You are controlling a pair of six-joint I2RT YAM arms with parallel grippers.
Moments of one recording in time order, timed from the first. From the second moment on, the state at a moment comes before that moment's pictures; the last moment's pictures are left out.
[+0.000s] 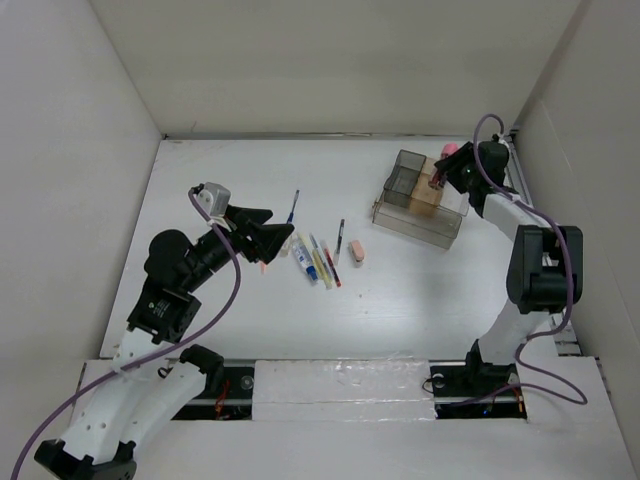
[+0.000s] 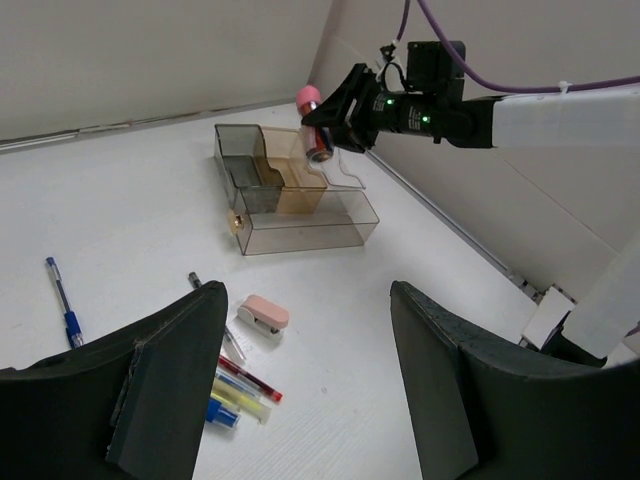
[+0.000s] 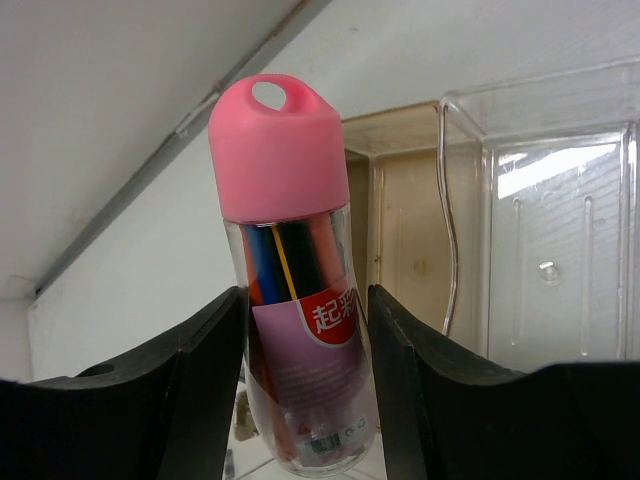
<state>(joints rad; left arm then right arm) -0.44 0.63 0.79 -0.08 0.36 -0.38 -0.05 1.76 1.19 0.14 -0.11 0.75</state>
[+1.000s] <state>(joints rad) -0.44 0.63 0.78 -0.08 0.36 -0.38 -0.01 1.74 1.10 0.16 -0.08 0.72</state>
